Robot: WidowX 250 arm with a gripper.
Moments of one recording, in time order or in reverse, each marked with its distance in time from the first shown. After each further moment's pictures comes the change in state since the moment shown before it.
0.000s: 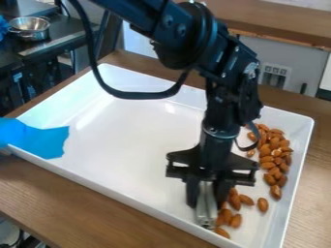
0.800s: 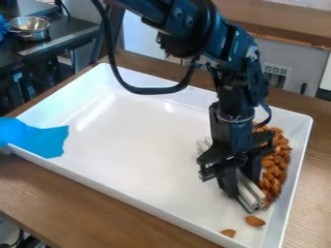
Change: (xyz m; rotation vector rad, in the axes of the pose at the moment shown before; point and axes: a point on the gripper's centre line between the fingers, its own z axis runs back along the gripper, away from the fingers) arm 0.041 -0.029 0.010 -0.219 0.022 0.495
